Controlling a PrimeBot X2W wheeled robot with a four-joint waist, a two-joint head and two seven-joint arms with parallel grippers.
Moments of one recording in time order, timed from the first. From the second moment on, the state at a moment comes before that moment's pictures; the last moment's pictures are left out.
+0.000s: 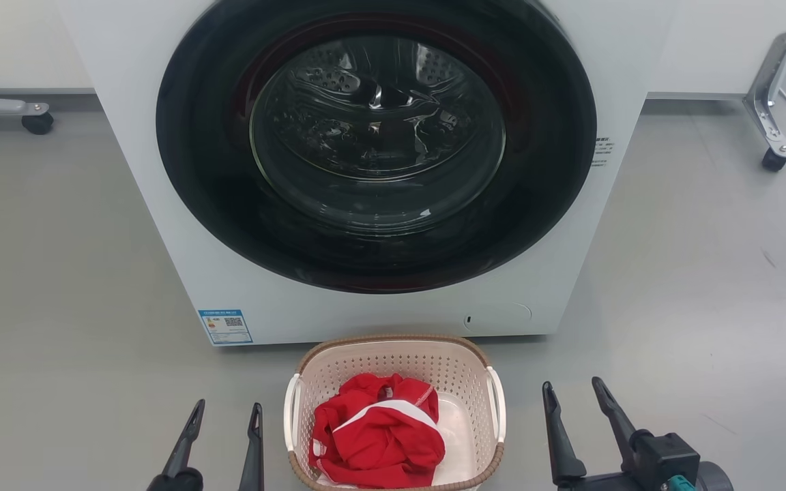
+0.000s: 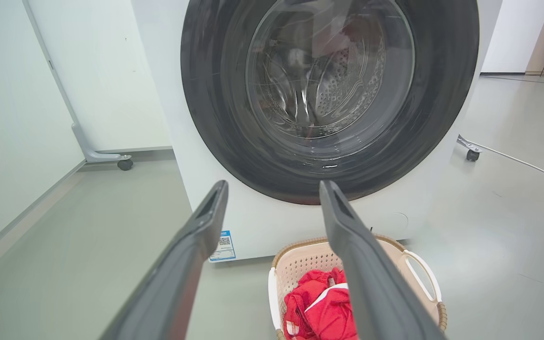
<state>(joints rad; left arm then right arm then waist) 0.07 0.12 -0.23 0.15 -0.18 0.10 -0.25 -0.05 -0.06 0.35 0.24 0.24 -0.12 -0.25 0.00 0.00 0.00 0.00</state>
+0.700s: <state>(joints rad) 0.07 0.12 -0.20 0.11 -0.18 0.10 -0.25 -0.05 -0.05 0.33 0.20 0.24 -0.12 -0.25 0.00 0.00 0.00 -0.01</state>
